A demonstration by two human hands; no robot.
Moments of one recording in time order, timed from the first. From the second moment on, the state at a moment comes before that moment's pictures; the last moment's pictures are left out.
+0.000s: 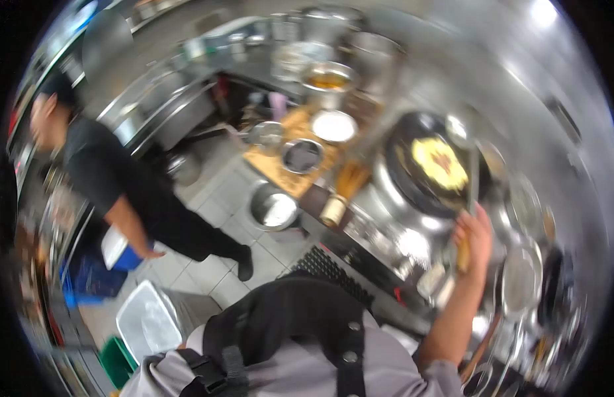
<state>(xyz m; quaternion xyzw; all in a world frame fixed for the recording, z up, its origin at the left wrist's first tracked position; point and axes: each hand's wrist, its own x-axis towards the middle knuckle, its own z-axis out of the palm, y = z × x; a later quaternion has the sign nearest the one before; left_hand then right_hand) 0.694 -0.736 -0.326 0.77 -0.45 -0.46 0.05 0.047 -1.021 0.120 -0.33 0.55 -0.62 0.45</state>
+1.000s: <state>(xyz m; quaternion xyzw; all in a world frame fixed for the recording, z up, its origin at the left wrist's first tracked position) 0.153 -0.985 -0.249 0.17 -0.87 -0.46 0.06 -0.073 -1.066 0.031 -0.22 0.53 -0.59 0.57</state>
